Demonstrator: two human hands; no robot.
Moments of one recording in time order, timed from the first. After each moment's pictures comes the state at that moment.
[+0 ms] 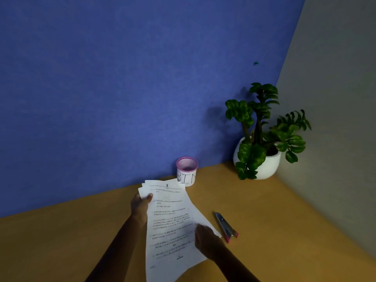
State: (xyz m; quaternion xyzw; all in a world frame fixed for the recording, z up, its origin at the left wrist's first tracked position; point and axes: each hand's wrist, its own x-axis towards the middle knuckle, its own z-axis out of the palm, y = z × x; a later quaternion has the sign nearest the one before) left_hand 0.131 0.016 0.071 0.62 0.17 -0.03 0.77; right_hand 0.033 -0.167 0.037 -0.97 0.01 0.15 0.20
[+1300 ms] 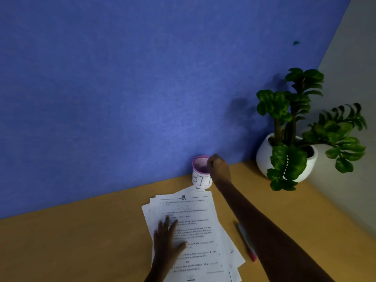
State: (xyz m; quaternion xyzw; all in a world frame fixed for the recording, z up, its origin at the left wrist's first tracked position) left_hand 0.107 0.007 -0.035 0.96 -0.06 -0.13 0.25; right_hand 0.217 -0.171 0.112 -0.94 0.10 -0.13 0.30
